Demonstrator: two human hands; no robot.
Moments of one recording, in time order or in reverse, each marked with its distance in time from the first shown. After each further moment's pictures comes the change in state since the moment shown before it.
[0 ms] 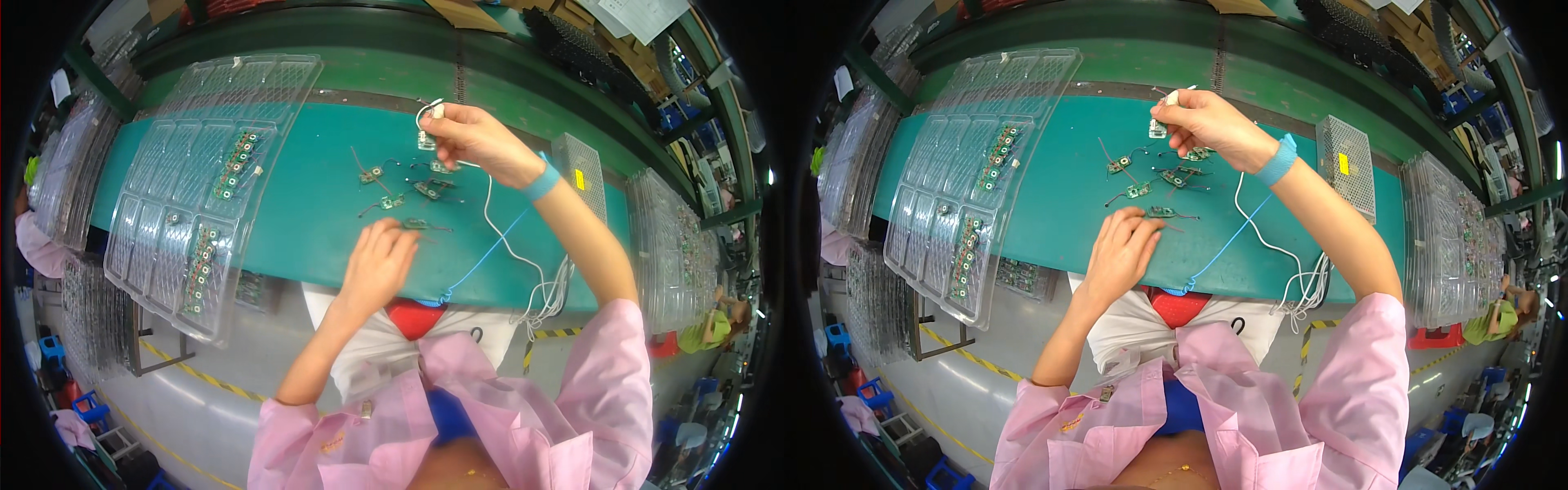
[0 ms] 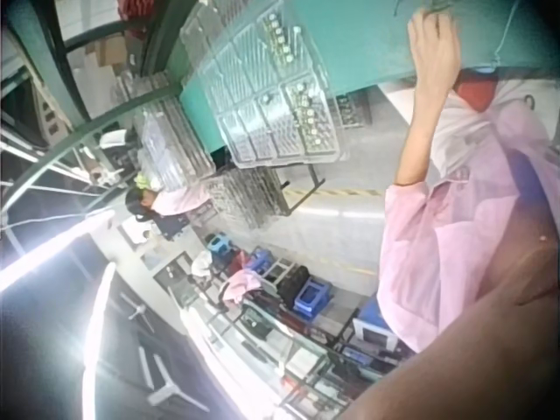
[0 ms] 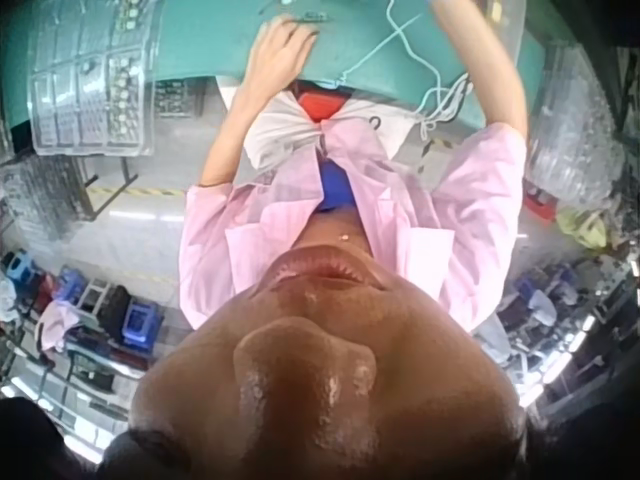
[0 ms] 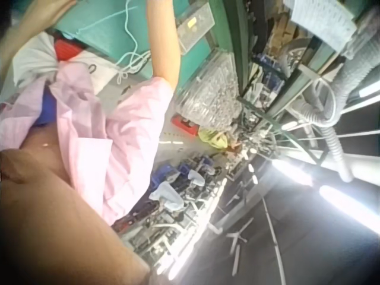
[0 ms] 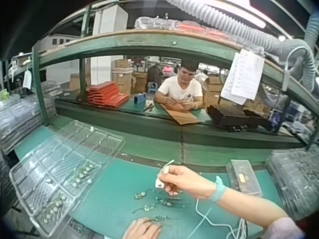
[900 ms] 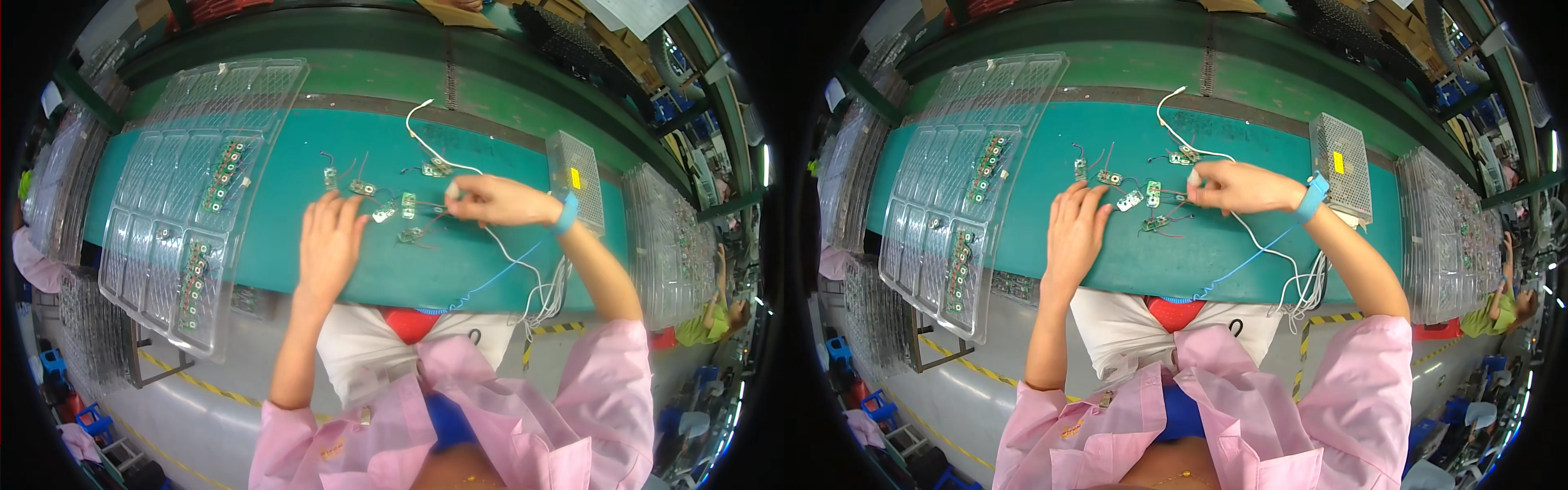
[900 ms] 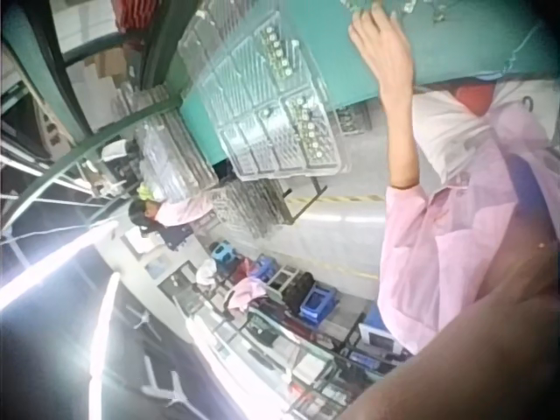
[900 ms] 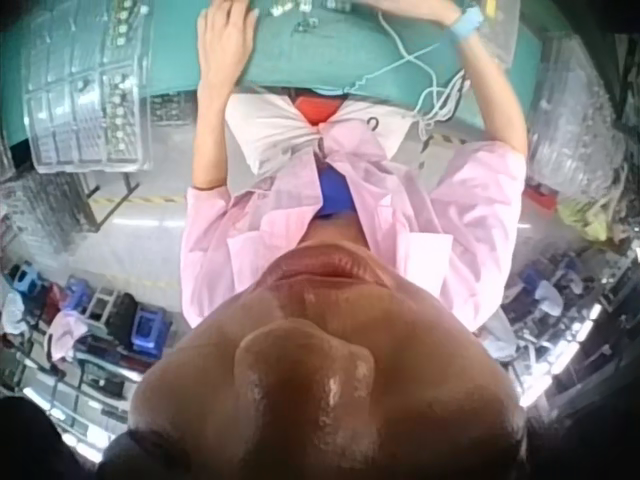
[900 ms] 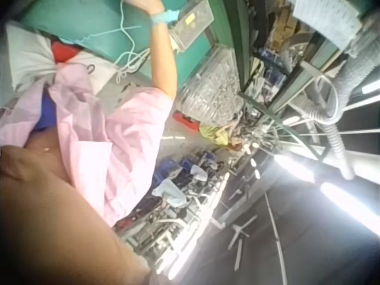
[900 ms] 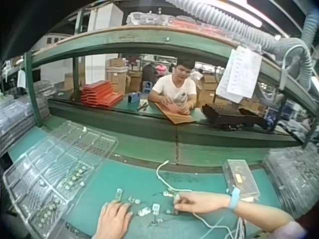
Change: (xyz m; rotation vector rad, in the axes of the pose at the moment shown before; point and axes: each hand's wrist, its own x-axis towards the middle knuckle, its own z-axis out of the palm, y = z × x) left_hand 0.015 -0.048 -0.014 0.250 -0.005 -0.144; right_hand -0.041 0.040 -0.031 -0.712 -0.372 0.259
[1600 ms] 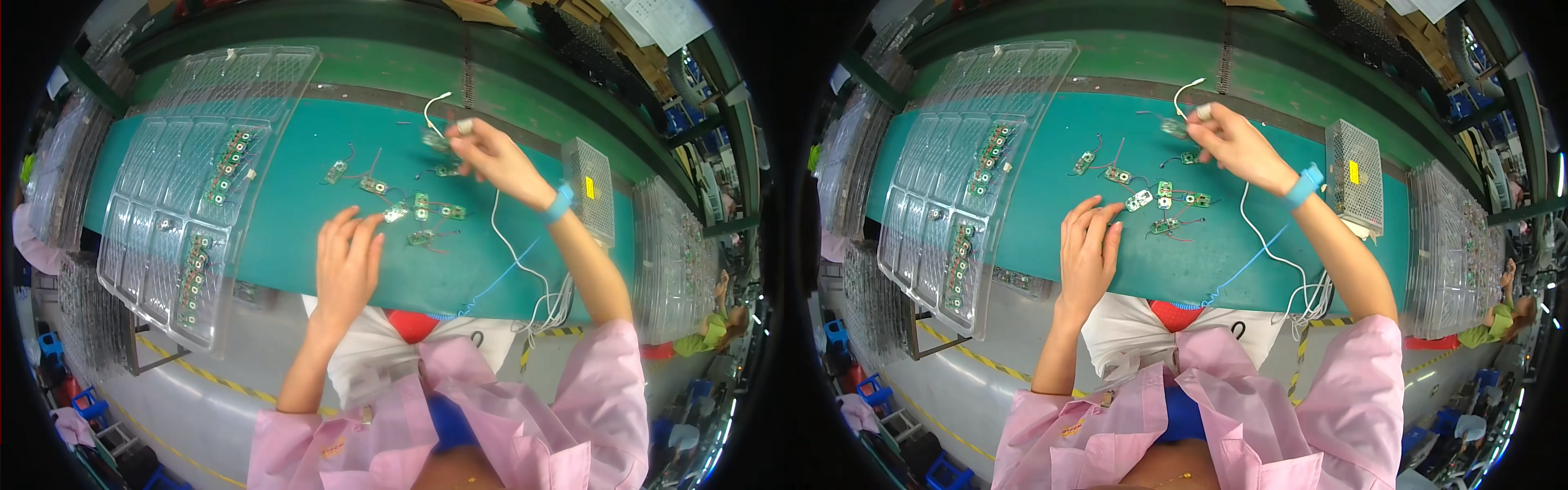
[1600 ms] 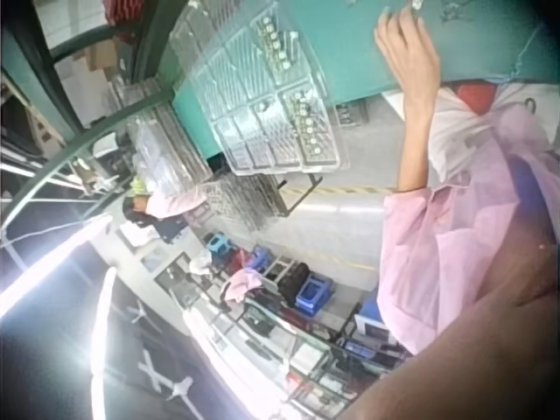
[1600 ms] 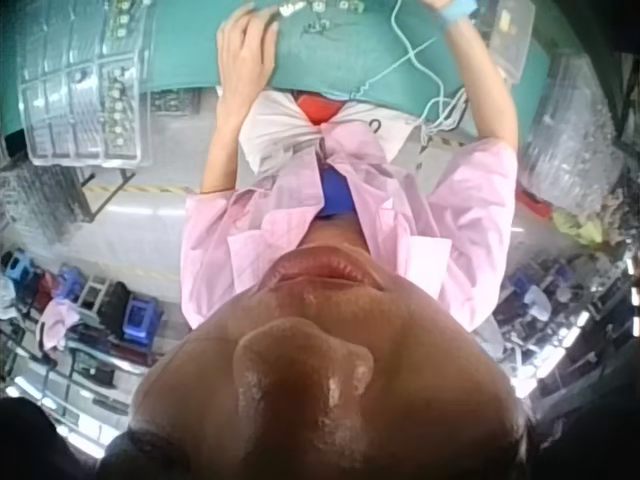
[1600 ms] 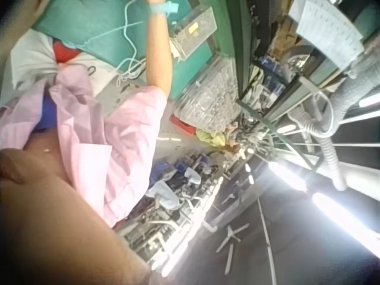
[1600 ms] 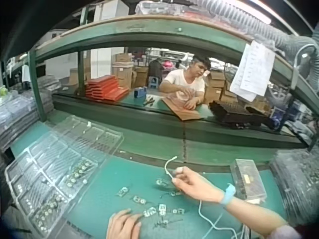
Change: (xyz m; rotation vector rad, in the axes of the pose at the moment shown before) left_hand -0.017 0.022 -0.004 -0.181 0.063 -0.097; right_hand 0.046 0.009 -0.010 0.083 0.653 -0.097
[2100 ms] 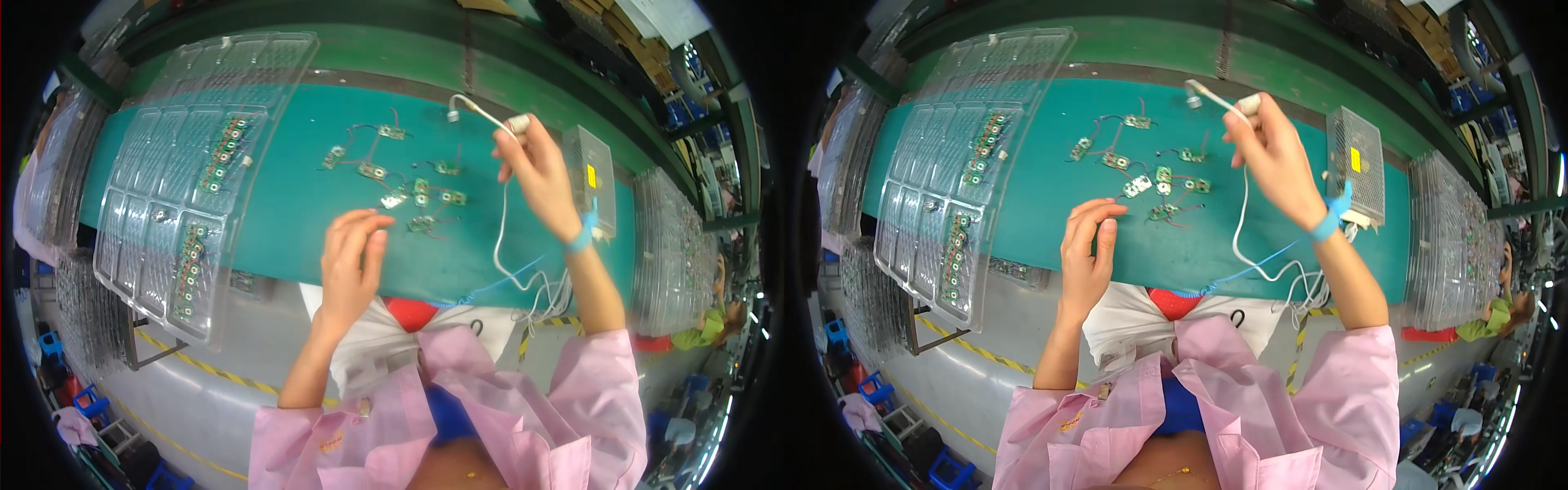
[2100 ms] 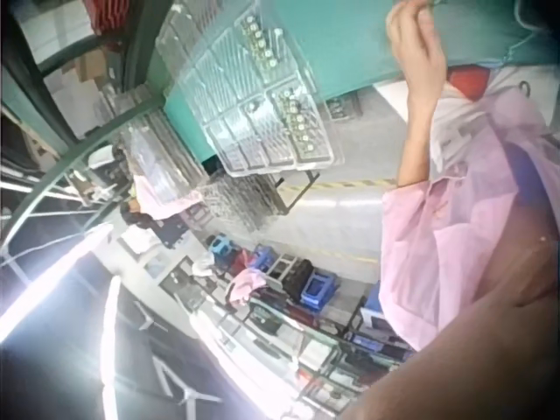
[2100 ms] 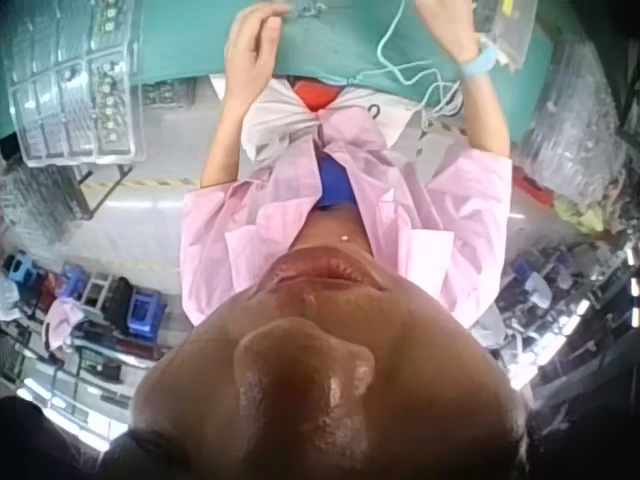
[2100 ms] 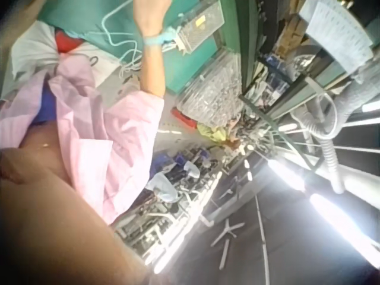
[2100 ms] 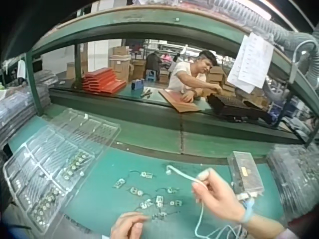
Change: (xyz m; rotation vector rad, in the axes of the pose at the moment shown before) left_hand -0.008 0.014 -0.013 -0.438 -0.038 -0.197; right_hand -0.052 -0.032 -0.006 0.378 0.252 -0.100
